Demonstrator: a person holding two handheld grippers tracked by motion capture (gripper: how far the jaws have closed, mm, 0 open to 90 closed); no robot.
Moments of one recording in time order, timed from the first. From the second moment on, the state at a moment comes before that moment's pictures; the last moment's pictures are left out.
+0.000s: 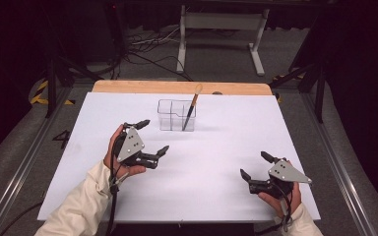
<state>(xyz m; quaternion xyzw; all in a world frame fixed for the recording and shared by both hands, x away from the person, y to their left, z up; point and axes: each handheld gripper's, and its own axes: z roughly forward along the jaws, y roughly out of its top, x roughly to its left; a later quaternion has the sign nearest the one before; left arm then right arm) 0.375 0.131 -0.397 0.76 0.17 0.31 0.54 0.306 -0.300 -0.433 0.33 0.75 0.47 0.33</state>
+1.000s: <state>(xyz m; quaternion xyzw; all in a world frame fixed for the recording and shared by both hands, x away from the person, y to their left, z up) 0.347 0.186 -0.425 0.77 0.21 0.30 0.52 0.305 -0.300 -0.431 0.33 0.75 0.47 0.34</state>
